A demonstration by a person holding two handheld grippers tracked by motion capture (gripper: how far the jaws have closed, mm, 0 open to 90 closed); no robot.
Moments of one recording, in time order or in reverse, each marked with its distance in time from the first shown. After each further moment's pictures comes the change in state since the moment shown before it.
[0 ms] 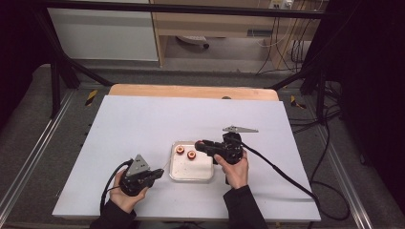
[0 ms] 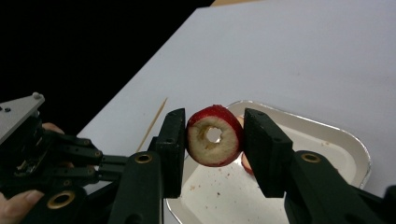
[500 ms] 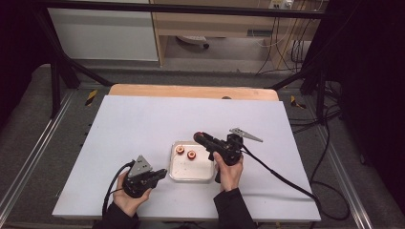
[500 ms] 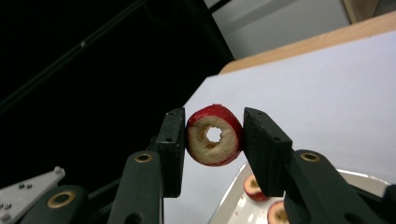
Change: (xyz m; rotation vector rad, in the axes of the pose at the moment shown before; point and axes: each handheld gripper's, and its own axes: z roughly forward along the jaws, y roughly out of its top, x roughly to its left) left arm -0.013 0.004 0.003 -0.039 -0.013 -0.063; right arm 0.001 -0.009 0.005 -0.289 0.053 0.107
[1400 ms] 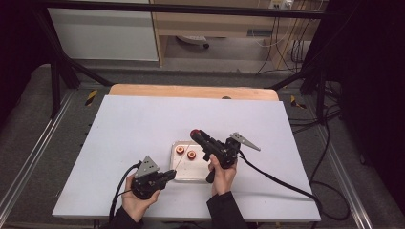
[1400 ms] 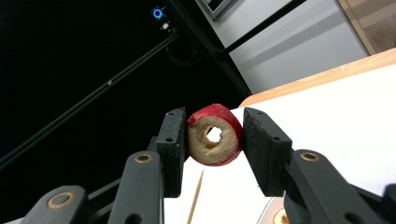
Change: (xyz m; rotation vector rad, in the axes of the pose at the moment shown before) left arm -0.018 0.007 0.008 -0.051 -0.041 -0.052; right arm 0.003 -0.017 0.006 -0.163 0.083 0.025
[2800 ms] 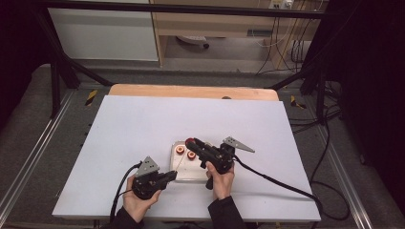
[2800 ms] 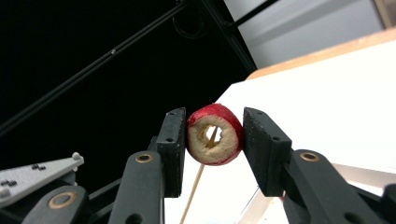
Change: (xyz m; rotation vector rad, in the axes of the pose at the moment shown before) left arm 0.001 -0.003 0.004 0.000 -0.016 -0.041; right arm -0.002 -0.018 0.002 0.112 0.027 -0.027
